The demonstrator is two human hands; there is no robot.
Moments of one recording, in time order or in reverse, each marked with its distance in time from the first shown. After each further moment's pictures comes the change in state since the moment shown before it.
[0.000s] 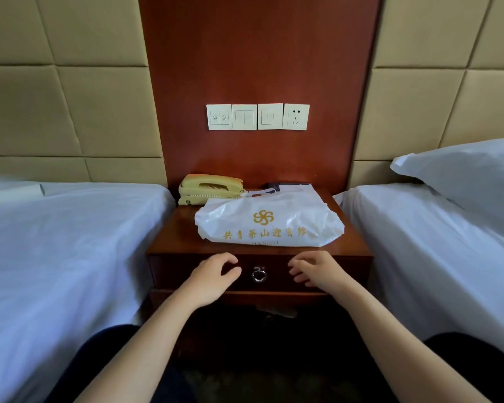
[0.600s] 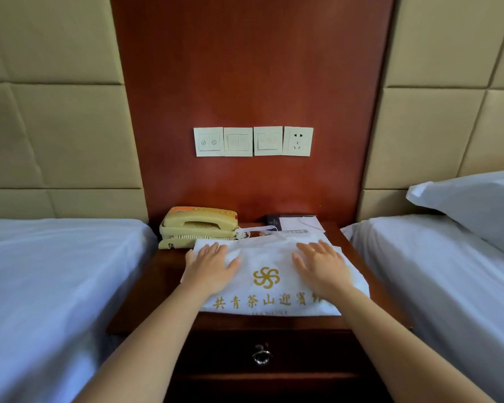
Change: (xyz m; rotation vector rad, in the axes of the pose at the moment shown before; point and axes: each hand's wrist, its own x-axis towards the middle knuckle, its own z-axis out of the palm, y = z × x) left_hand 0.183 -0.005 -0.030 0.473 0.083 -0.053; right_hand 0.146 -0.035 -0.026 -0.813 0.243 -0.132
